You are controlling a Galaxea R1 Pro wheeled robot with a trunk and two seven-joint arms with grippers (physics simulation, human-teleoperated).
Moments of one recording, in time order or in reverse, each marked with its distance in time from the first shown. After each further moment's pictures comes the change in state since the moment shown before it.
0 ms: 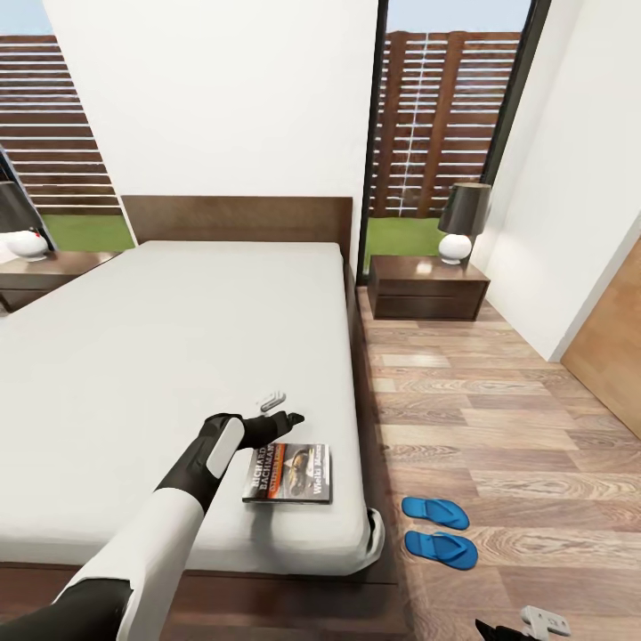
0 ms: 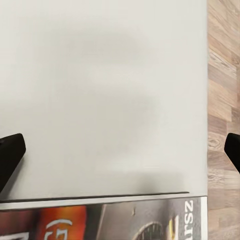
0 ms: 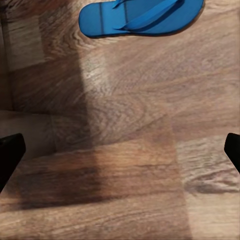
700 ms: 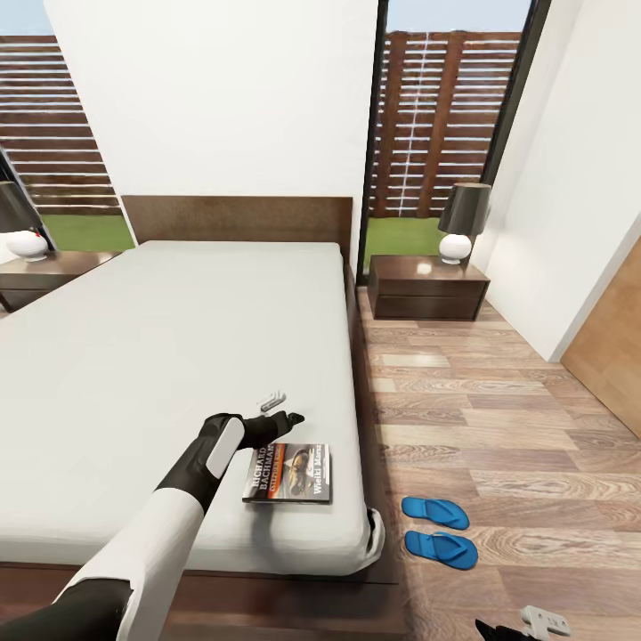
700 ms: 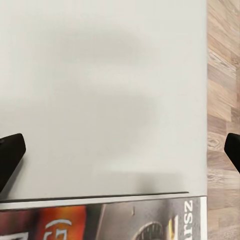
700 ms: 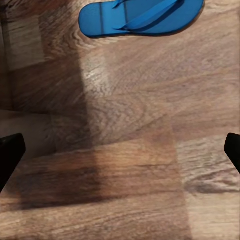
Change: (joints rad) left arm 0.000 0.000 0.000 0.000 0.001 0.000 -0.001; right arm 0.000 0.000 0.000 0.000 0.000 0.000 0.000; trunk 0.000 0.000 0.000
